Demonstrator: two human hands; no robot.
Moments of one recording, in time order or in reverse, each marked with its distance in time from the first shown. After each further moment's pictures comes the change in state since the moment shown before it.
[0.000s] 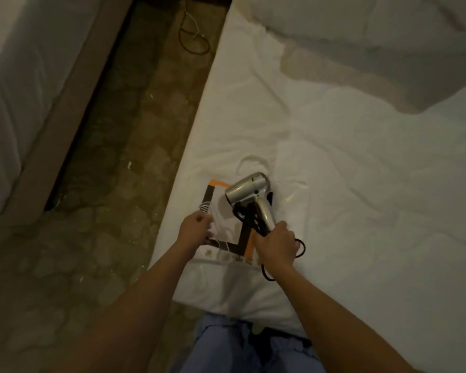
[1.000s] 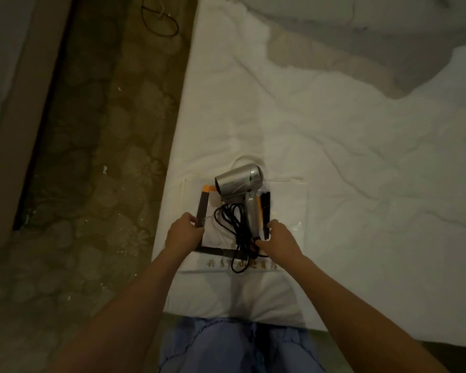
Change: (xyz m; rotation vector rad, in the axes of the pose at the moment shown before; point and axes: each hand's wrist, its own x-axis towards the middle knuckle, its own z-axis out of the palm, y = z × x) left_hand 0.069 -0.006 -0.027 0.584 -0.075 0.086; right_hand 0.036 -0.003 0.012 0.035 -0.287 -0.104
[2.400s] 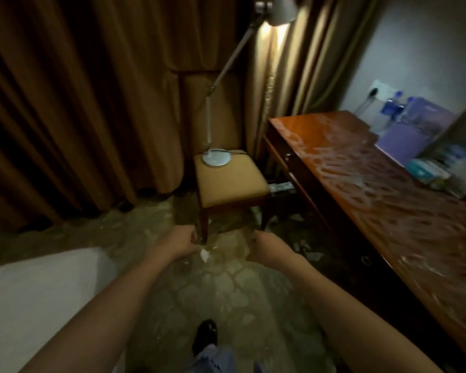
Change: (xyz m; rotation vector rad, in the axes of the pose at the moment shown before) left_hand -0.696 0.085 0.660 1.584 -0.718 1.835; right_hand -0.689 0.611 0.119 0.850 0.971 0.945
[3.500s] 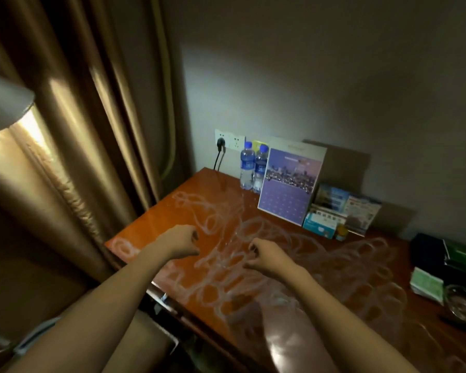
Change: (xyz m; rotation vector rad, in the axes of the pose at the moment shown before) left_hand 0.559 0.511 -0.087 0.466 -0.162 0.696; right_hand 0.286 0.393 -0.341 0.367 0.428 0.571
